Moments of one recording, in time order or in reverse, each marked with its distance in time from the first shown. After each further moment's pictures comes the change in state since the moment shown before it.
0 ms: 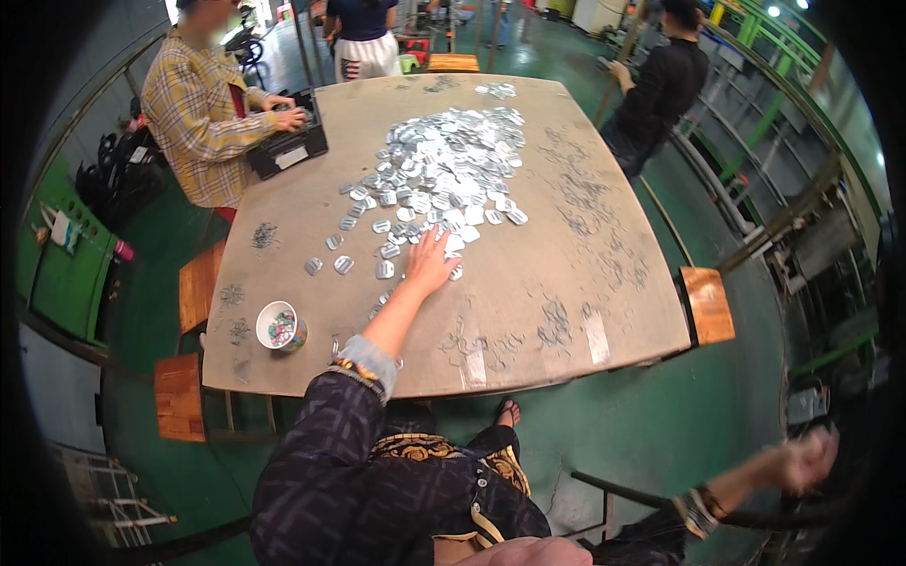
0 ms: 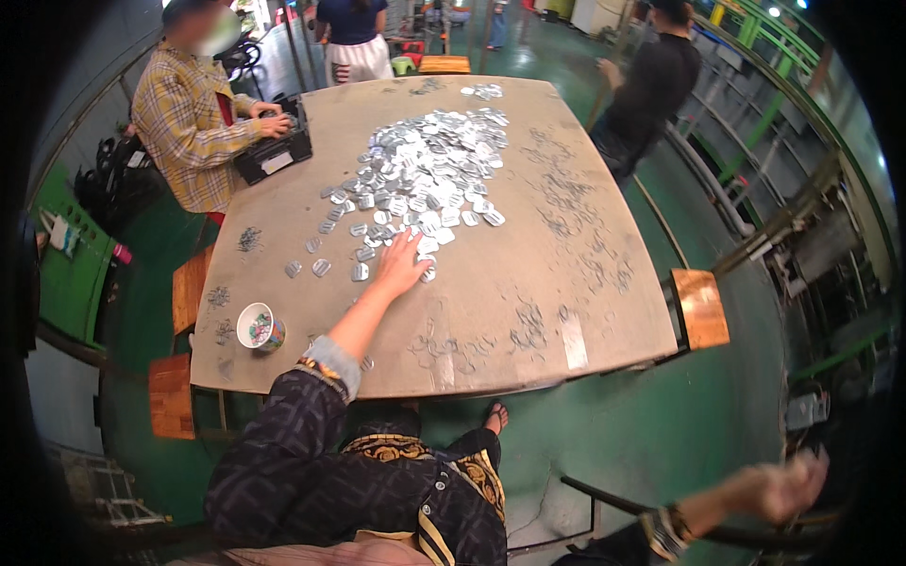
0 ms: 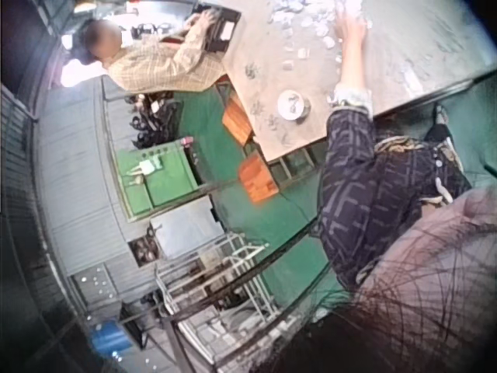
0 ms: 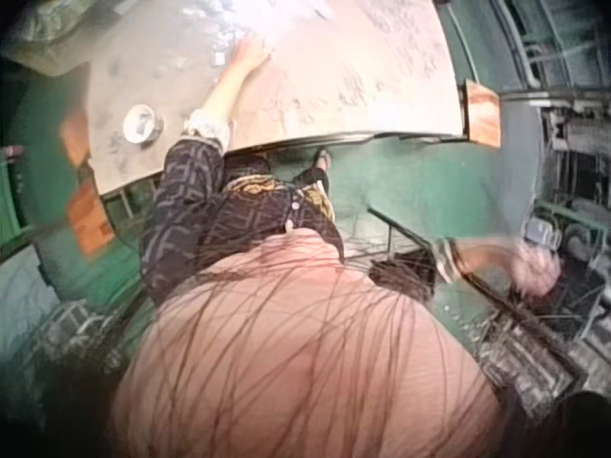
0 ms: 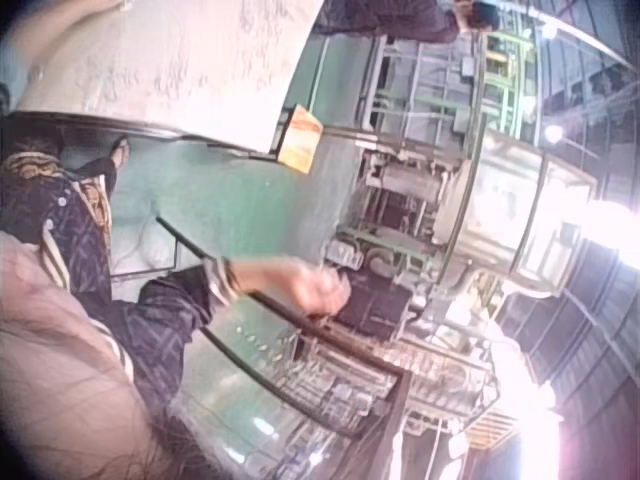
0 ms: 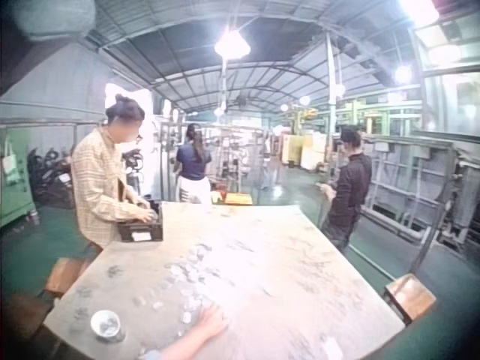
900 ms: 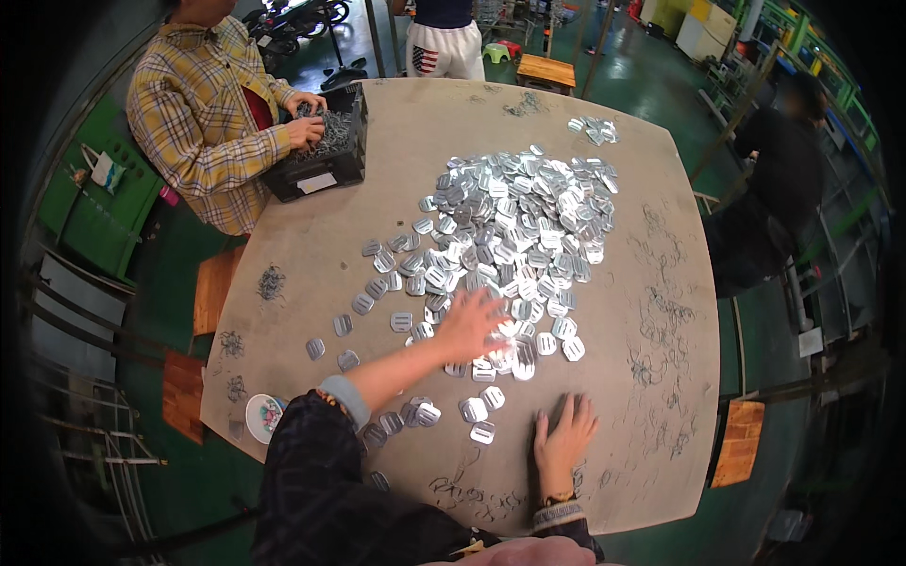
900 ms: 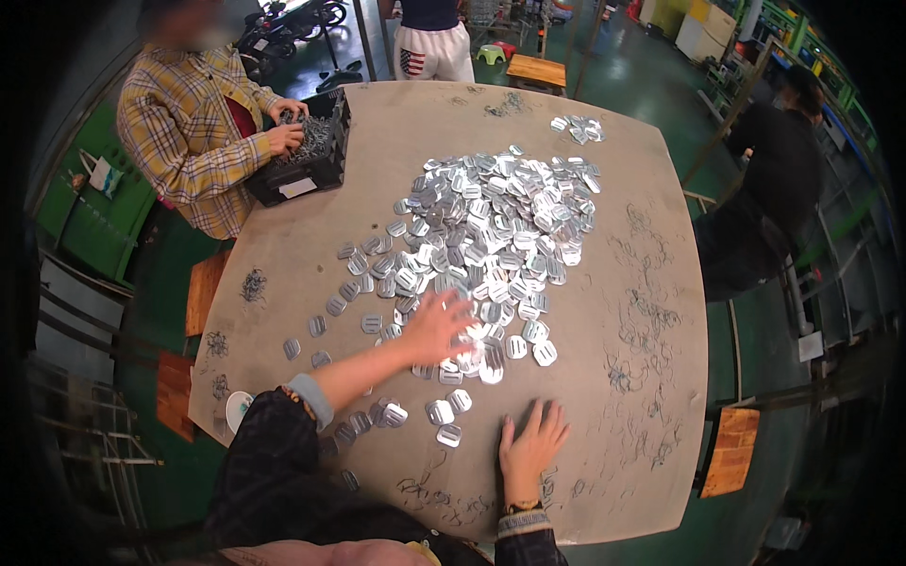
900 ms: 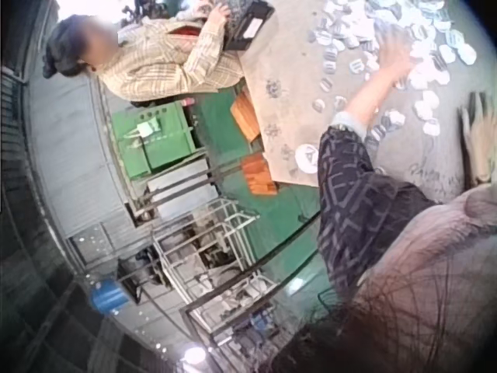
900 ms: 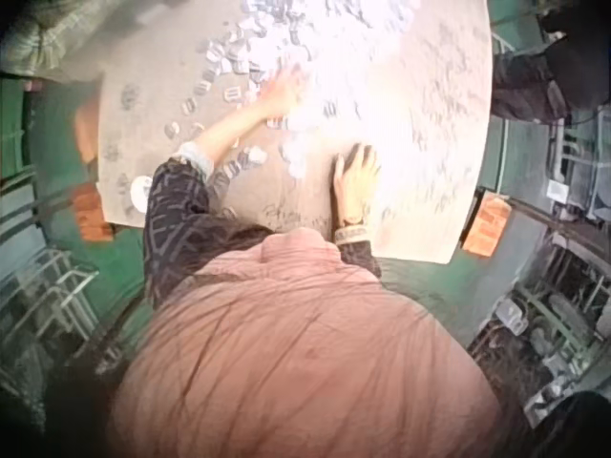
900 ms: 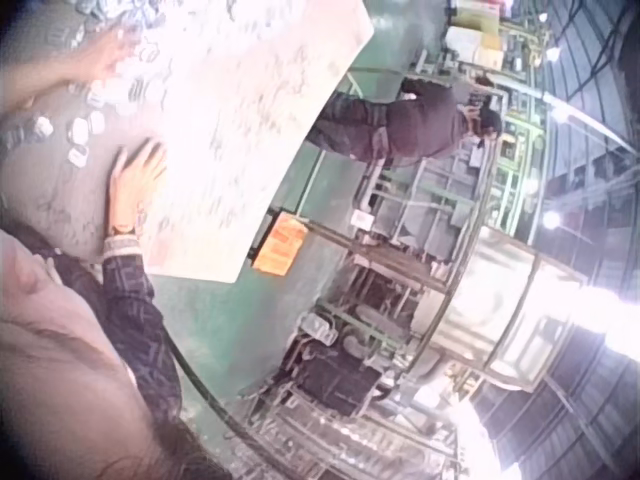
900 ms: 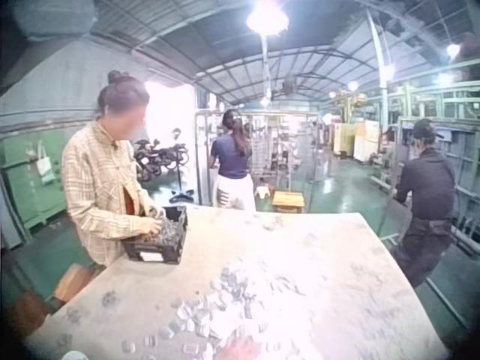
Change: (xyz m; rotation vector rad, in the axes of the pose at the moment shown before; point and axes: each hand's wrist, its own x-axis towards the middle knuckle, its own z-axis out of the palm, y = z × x) left_hand 0.137 -0.066 0.026 0.089 -0.238 0.227; right_hand -0.370 -0.344 0.153 0.571 -1.711 -0.014
